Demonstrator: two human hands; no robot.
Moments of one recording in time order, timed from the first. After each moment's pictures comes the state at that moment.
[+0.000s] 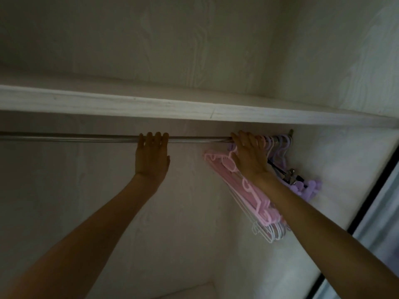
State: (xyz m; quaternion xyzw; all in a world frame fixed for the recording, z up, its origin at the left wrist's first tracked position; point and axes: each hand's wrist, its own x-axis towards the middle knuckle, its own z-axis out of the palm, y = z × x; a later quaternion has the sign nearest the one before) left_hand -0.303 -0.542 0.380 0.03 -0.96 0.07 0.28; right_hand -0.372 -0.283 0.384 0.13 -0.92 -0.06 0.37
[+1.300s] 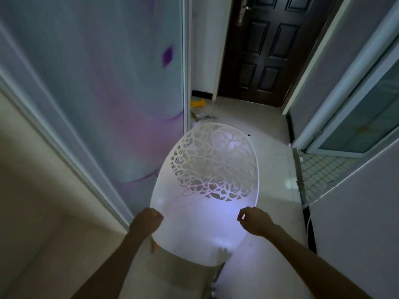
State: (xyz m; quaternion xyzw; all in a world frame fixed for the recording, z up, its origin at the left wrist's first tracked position) left_hand -0.032 -0.073 -0.007 -0.21 -0.87 -0.21 -0.39; right_hand 0.228 0.101 0.016 -0.45 -0.85 0.19 -0.18
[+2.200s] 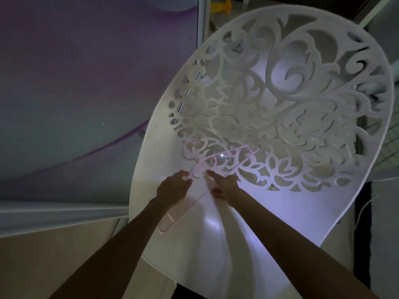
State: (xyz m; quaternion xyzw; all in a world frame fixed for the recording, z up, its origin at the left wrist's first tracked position) left_hand -0.121 0.130 -0.297 -0.36 -0.84 -0.14 -0.39; right_hand -0.003 0.236 -0.315 -0.65 -0.41 0.64 -0.02
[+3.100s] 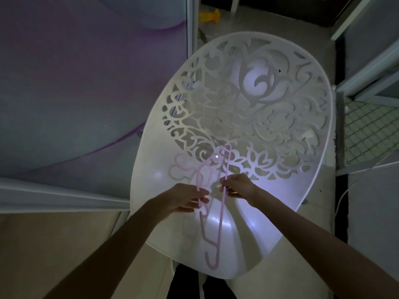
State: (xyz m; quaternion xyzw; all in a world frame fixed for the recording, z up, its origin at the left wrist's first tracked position) left_hand -0.067 0.108 -0.185 -0.12 -0.66 -0.28 -0.68; right_hand 0.077 0.240 -0.223 -0.56 -0.50 0.65 -0.08
